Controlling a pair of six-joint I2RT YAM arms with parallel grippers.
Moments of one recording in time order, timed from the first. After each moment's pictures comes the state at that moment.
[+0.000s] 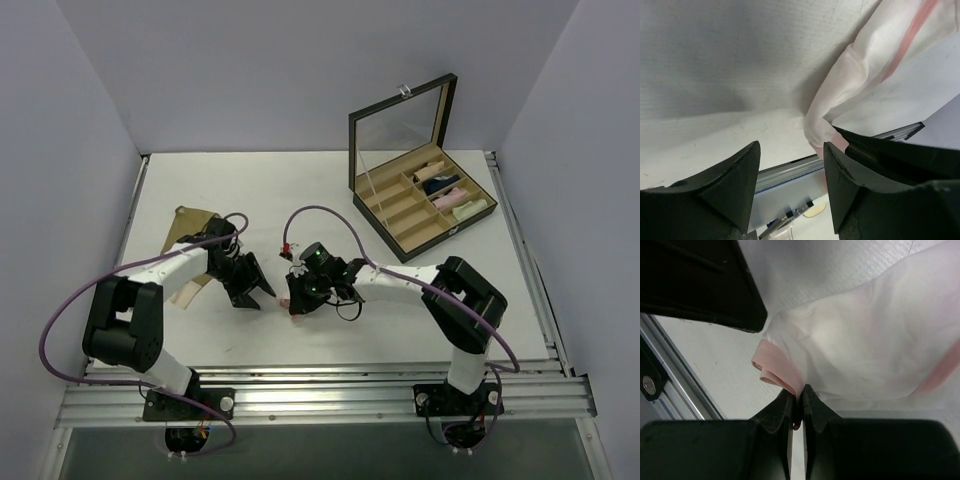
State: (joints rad) left arm -0.26 1.58 0.92 -0.68 0.46 -0.79; right arm 0.91 1.80 1.02 -0.08 -0.29 0.36
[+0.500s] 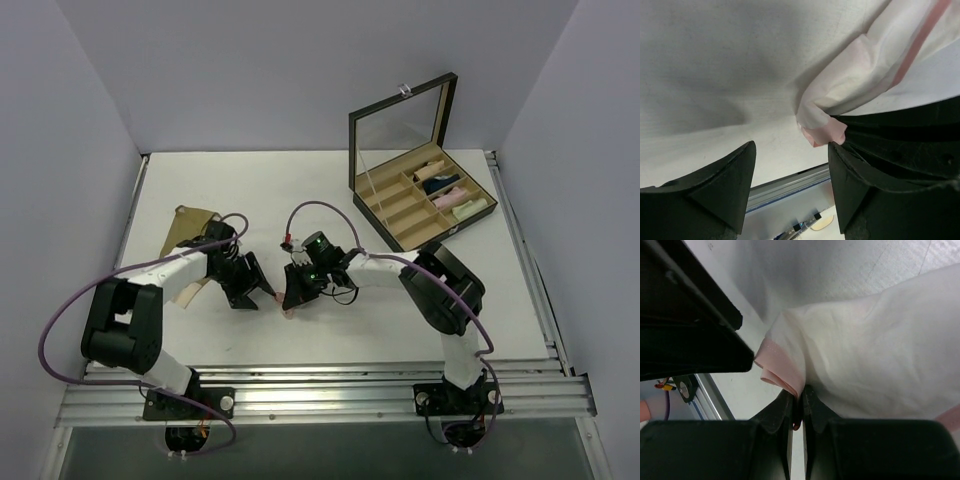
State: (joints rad) left arm -0.26 1.53 0.86 -0.60 0.42 -0.77; right arm 0.82 1.98 1.10 0.01 -0.54 0.45
